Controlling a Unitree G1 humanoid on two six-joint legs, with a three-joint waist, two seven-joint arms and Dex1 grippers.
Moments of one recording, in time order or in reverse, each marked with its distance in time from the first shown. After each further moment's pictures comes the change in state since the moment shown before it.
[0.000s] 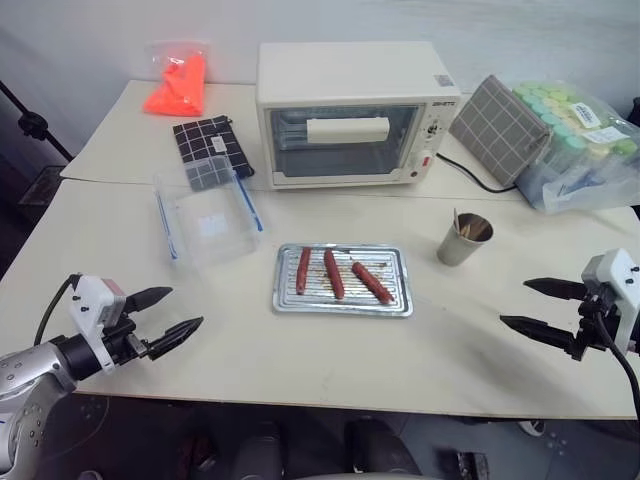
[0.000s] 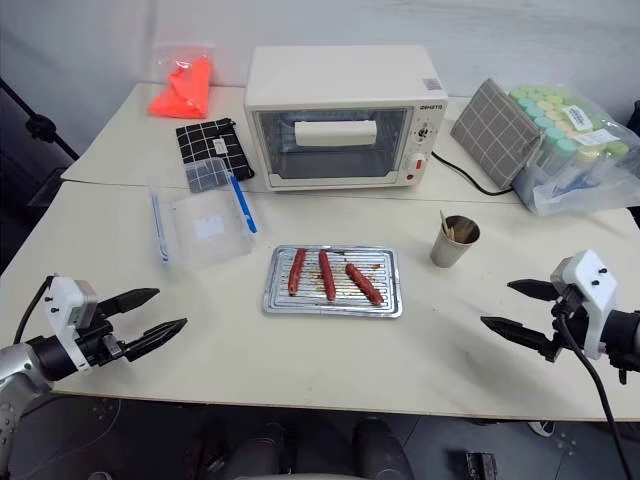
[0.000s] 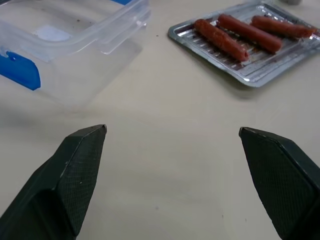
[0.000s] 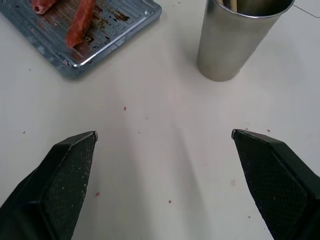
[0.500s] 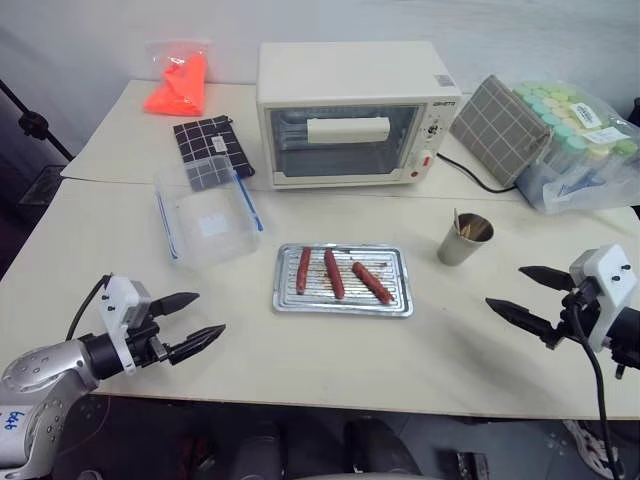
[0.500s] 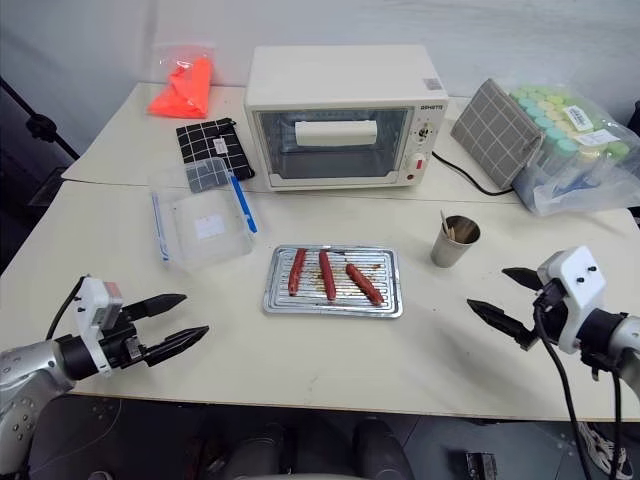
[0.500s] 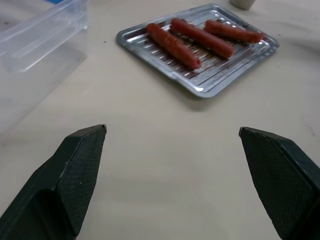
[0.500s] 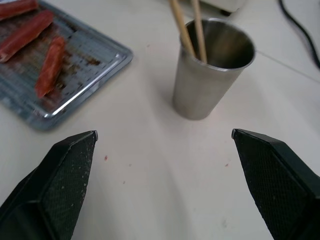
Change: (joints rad) left arm -0.094 0.048 -0.115 -0.069 -0.053 0.075 -0.035; right arm -0.048 0.197 -0.005 -0.233 0.015 0.092 -0.333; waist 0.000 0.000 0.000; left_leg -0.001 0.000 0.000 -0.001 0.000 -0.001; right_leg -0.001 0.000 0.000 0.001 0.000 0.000
